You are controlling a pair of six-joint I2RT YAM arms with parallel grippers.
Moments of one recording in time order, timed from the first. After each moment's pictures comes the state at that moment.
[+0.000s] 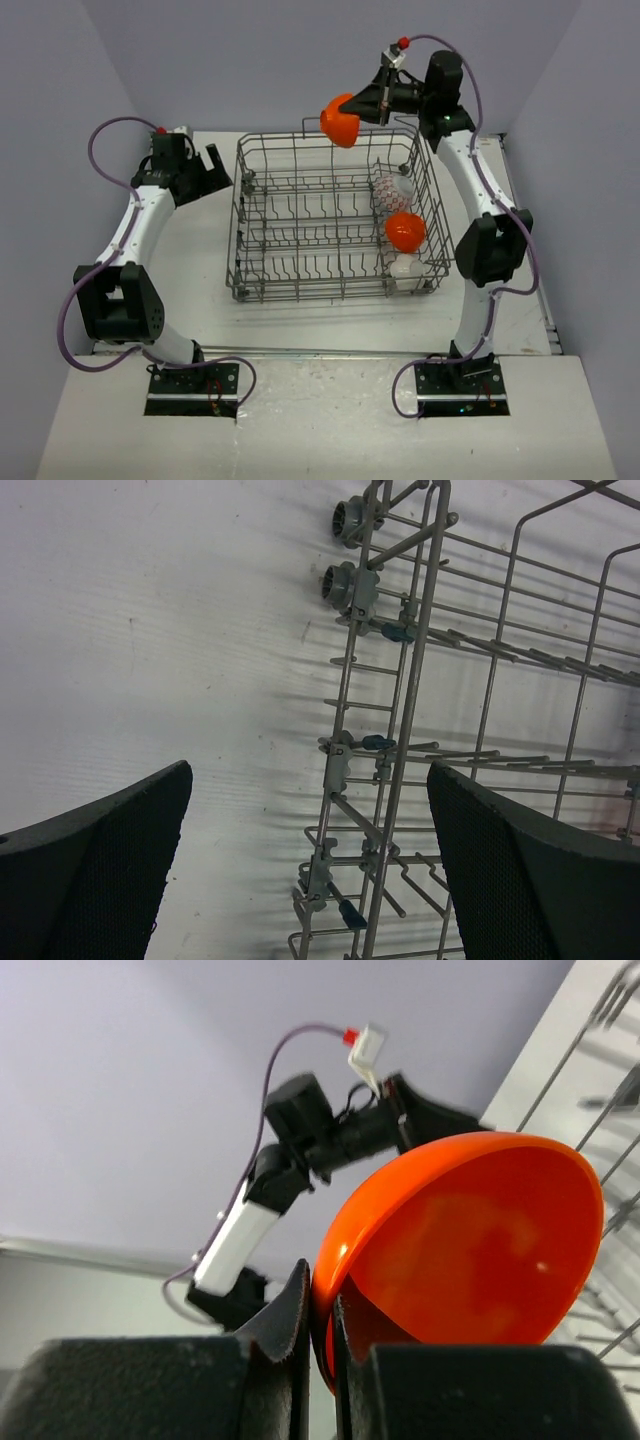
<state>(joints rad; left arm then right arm) 0.02 1.56 1.33 -0.56 0.10 -0.38 0.21 2.04 2.01 0.08 -1.19 1.31</state>
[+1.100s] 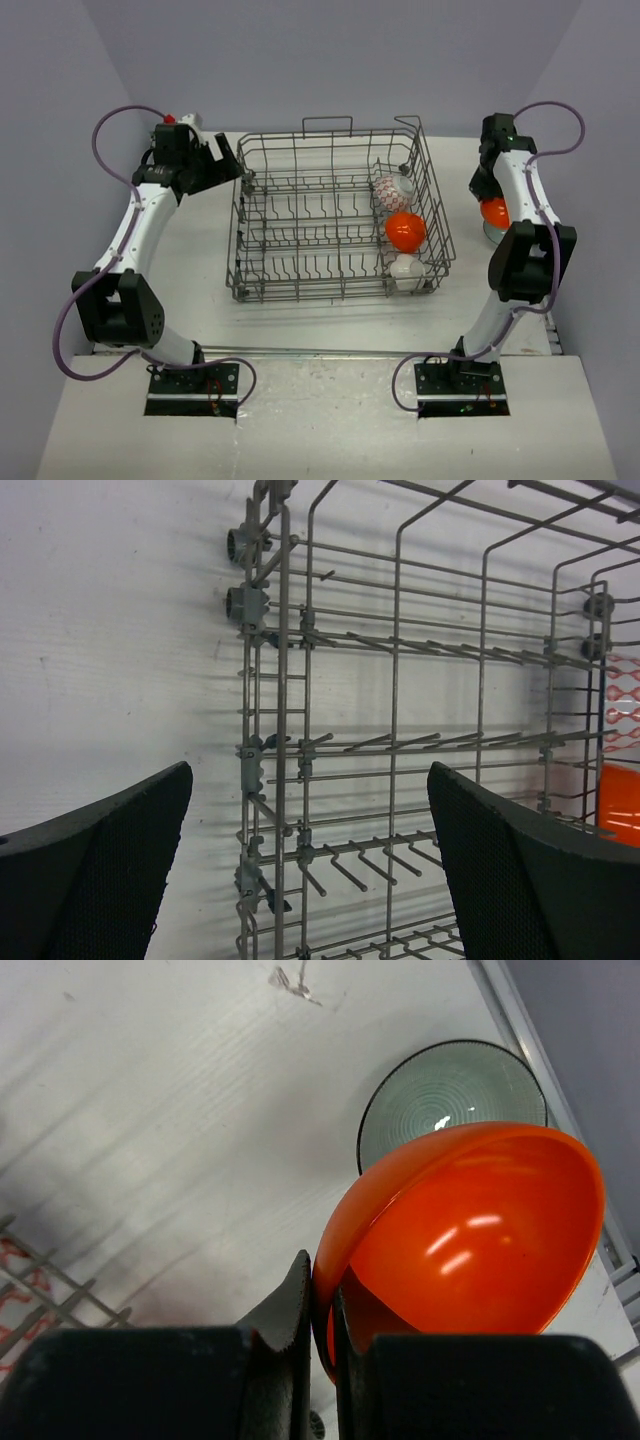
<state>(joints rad) -0.03 1.54 1.39 -0.56 0.19 -0.40 -0.11 1.85 1.75 -1.02 0.35 0.42</state>
